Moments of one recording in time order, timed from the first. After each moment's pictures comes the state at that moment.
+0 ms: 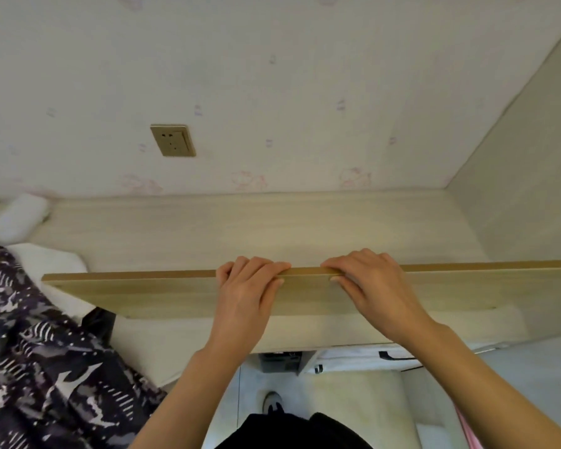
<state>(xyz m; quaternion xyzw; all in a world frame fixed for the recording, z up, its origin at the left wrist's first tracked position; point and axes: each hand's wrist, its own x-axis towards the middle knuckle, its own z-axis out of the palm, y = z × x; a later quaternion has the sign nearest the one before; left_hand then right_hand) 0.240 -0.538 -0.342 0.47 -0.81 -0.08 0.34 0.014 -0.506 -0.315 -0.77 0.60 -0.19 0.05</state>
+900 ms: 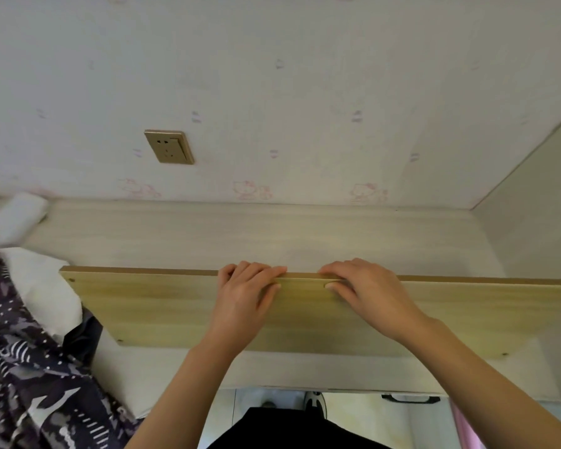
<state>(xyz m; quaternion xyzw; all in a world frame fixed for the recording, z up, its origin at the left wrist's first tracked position) 0.218 -0.614 -0.373 0.50 -0.81 -0.10 0.29 -0.016 -0.597 -0.327 -0.77 0.60 -0.11 0.17</state>
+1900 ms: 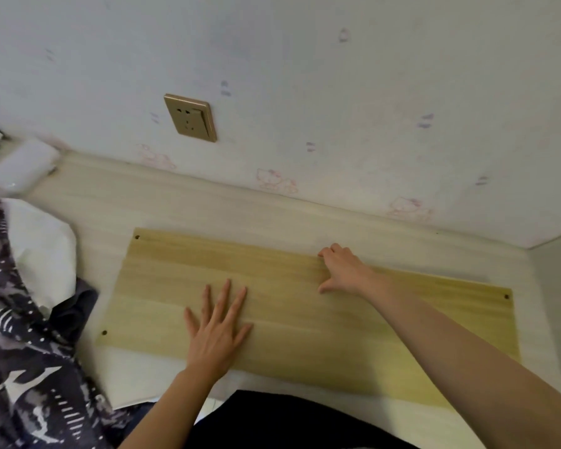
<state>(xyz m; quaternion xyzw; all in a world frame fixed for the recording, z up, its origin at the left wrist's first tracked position) 0.265 -0.607 -0.521 0.71 -0.68 -0.18 -0.02 0.004 -0.755 -0.448 -0.77 0.57 0.16 0.25</state>
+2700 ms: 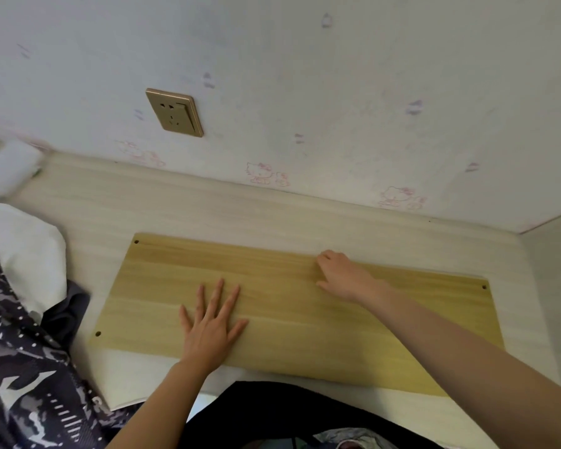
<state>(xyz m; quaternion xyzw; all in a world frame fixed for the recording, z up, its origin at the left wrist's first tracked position) 0.270 -0.612 -0.530 0.71 -0.67 -0.21 -0.06 -0.005 -0.734 -0.457 -0.78 0.55 0.17 0.25</state>
